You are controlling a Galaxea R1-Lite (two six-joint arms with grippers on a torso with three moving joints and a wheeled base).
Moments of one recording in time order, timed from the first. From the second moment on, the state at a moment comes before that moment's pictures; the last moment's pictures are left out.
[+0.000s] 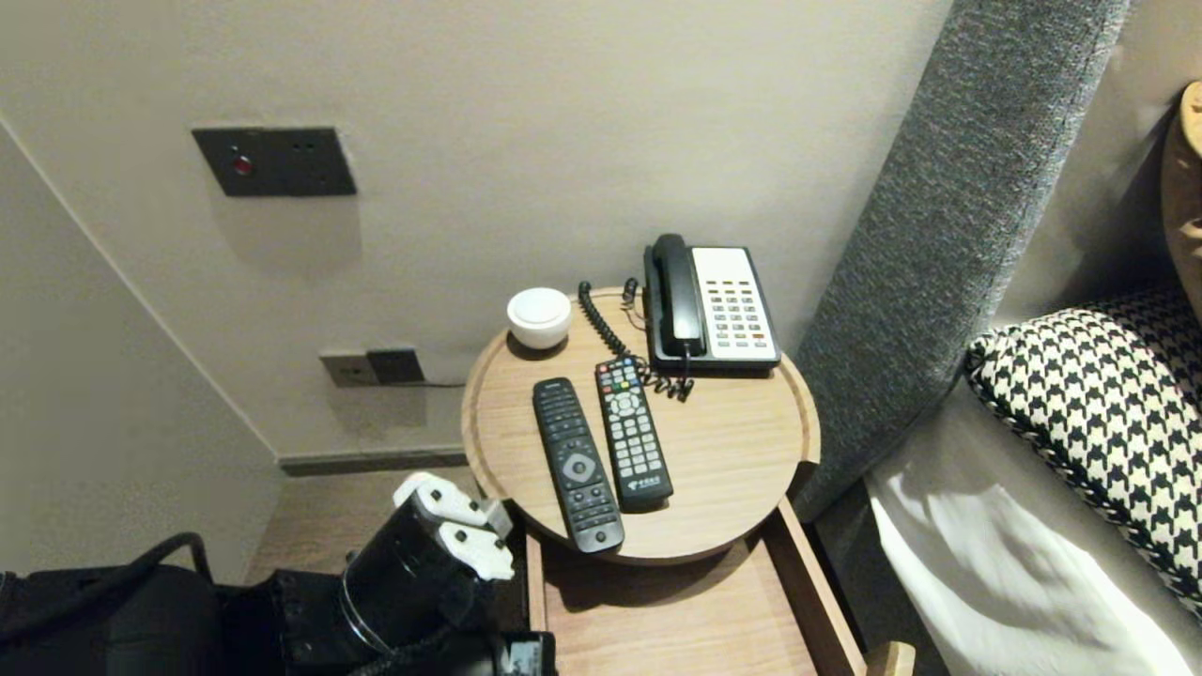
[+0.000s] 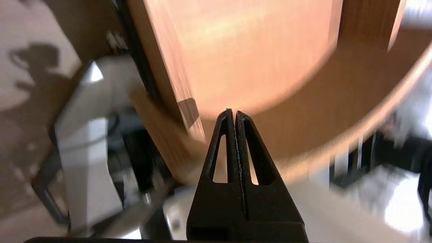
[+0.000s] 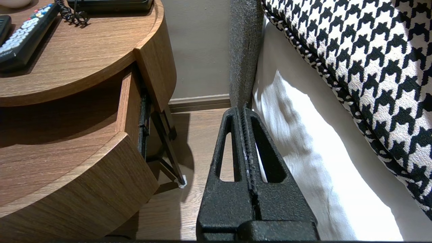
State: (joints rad) left arm -0.96 1.64 -0.68 -0.11 -0.03 -0.83; right arm 0.00 0.00 0.00 -0.11 -0.02 0.02
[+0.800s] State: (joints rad) left arm -0.70 1.65 -1.09 0.15 0.14 -0.79; right arm 0.00 0.00 0.00 -0.11 -0.02 0.02
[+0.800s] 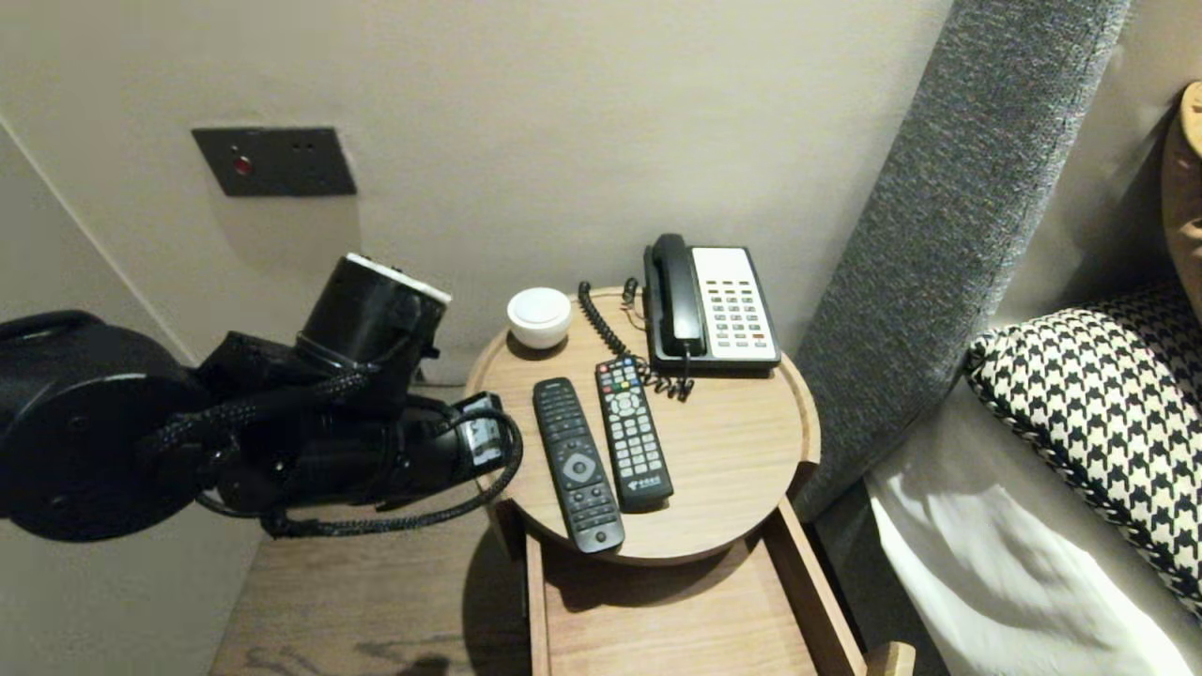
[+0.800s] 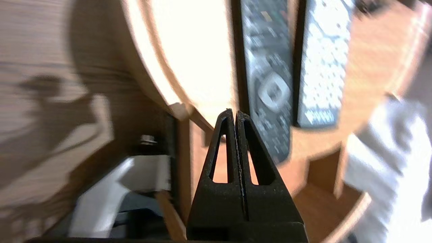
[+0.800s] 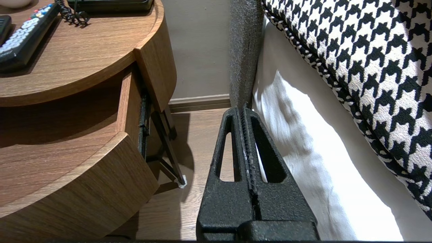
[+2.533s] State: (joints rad) left arm -0.76 2.13 -1.83 0.73 0.19 -1.03; right arm 0.00 0.00 0.00 -0.11 -0.02 0.02
